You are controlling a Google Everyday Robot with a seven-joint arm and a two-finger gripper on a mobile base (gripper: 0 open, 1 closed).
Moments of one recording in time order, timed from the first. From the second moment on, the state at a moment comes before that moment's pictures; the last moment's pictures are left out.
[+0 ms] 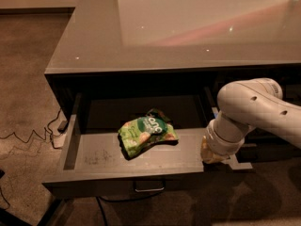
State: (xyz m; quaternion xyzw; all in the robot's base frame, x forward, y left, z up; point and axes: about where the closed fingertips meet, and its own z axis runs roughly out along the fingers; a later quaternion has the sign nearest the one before) arm 0.446 -0.185 0.663 -0.77 0.63 0.03 0.06
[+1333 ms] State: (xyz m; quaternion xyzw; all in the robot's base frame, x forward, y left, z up) arm 0.479 -0.148 0.711 -0.79 0.59 0.01 0.15
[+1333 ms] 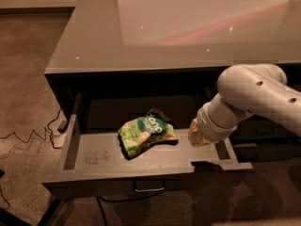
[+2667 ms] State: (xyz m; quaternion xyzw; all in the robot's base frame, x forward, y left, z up) arm 0.481 -0.168 0.635 -0.78 0.62 0.03 0.07
